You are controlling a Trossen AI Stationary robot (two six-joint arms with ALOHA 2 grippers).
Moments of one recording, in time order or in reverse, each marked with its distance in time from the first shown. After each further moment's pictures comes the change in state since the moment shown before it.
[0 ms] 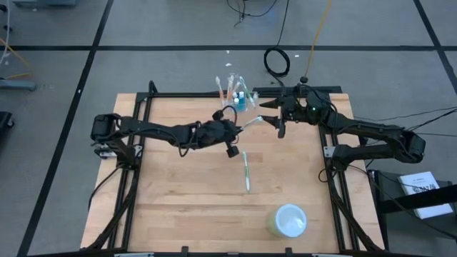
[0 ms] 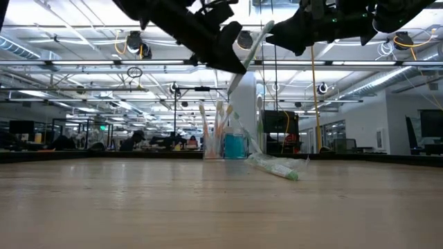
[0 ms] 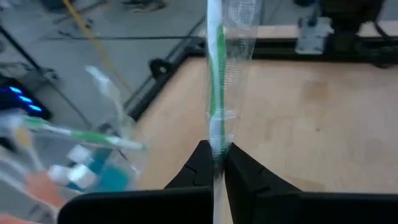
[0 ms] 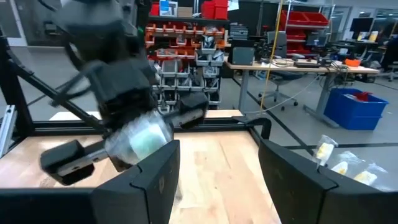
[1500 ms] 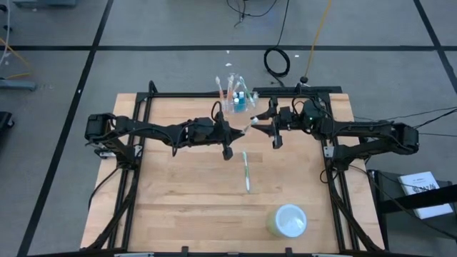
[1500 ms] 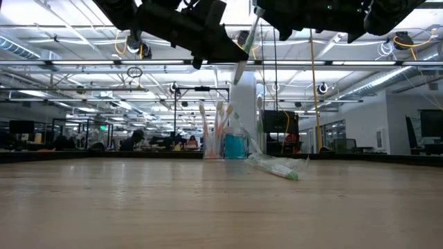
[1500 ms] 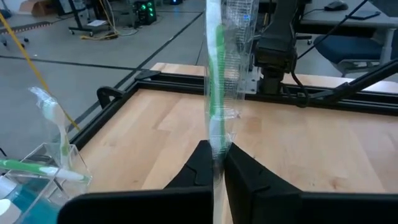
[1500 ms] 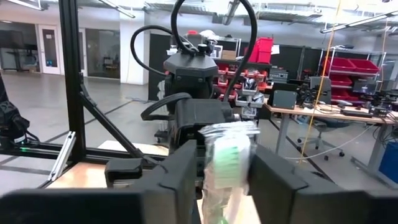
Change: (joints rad) left arm 0.038 -0.071 -0.147 0.246 0.272 -0.056; right arm 0.166 0.111 0.000 0.291 -0.022 0.026
